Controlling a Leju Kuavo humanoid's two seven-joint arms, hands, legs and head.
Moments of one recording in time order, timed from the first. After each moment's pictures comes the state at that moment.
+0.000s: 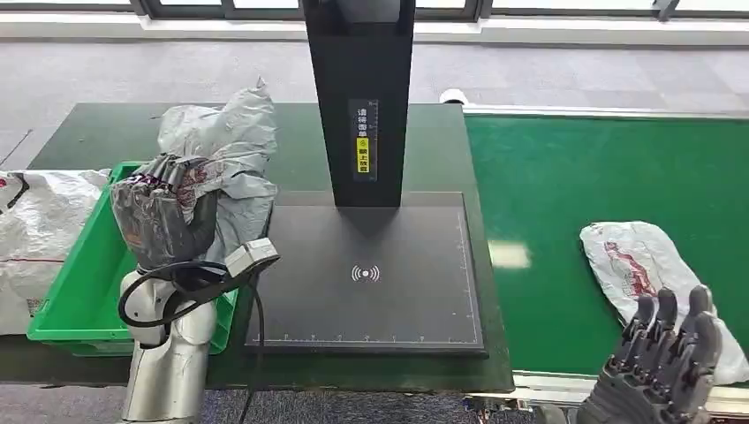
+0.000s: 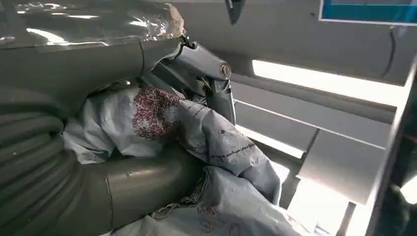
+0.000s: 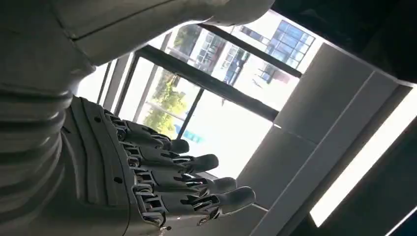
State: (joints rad) left arm -0.29 -0.27 0.04 -1.59 -1.25 0.70 -0.43; right arm 0.49 0.17 0.17 -2.09 0.61 -0.55 -0.70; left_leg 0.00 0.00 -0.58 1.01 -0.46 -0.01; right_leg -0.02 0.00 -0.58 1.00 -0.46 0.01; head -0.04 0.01
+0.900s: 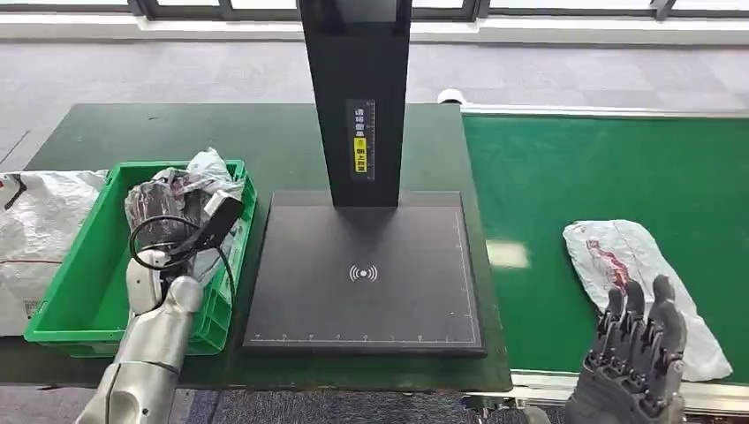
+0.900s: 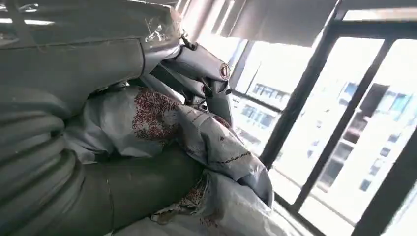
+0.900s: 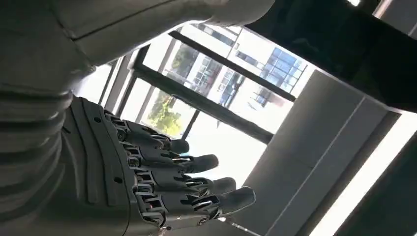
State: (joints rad) left arm -0.50 -0.08 0.16 -0.96 -1.22 0.65 -0.12; right arm 0.48 0.16 0.18 -2.09 0.60 -0.44 -0.70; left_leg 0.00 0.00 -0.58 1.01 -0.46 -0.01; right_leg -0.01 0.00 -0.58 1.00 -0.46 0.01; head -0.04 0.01
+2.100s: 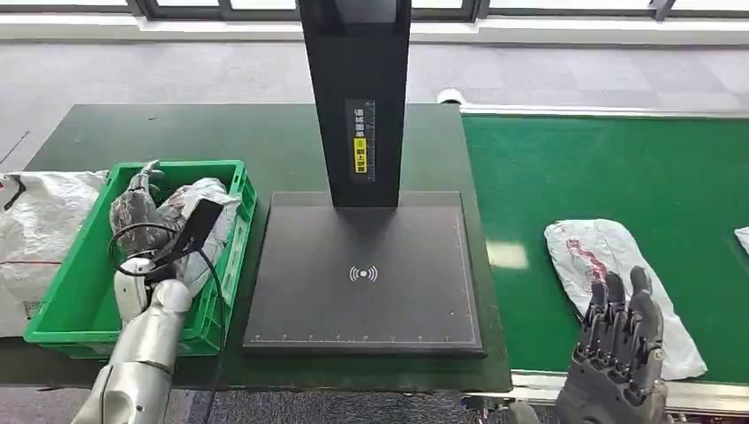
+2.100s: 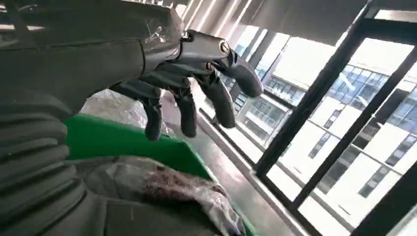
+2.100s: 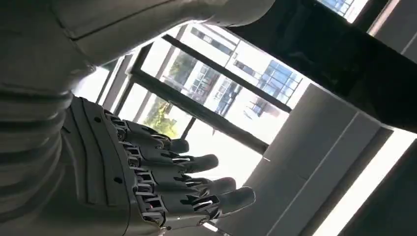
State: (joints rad) left arm -0.56 -0.05 0.23 -0.78 -1.24 0.65 -0.11; right arm 0.47 0.16 0.17 -2.09 0.61 -0.40 -0.70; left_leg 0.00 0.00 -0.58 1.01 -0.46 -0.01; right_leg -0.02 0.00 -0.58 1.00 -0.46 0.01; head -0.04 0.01
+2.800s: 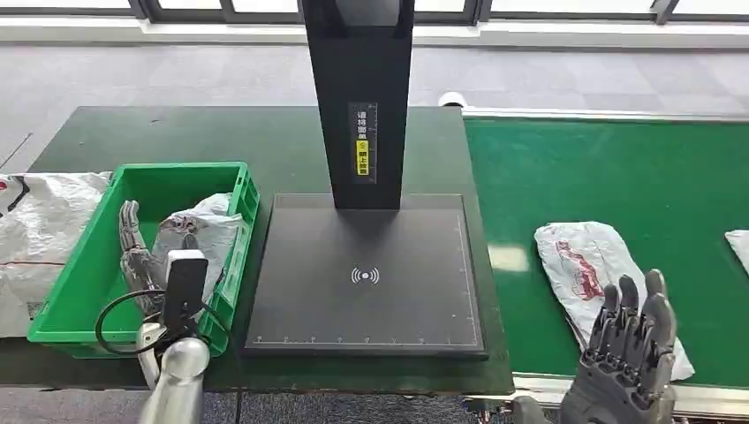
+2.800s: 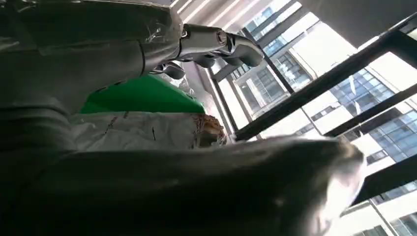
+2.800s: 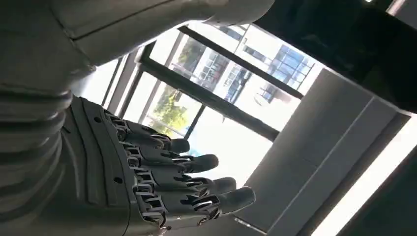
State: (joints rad) left arm -0.14 -0.27 0.17 -1.38 -0.71 0.62 -0.36; right arm 0.48 0.20 0.15 -2.07 0.64 -0.43 -0.69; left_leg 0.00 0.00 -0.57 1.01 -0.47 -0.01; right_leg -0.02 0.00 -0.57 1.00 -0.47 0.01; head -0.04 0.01
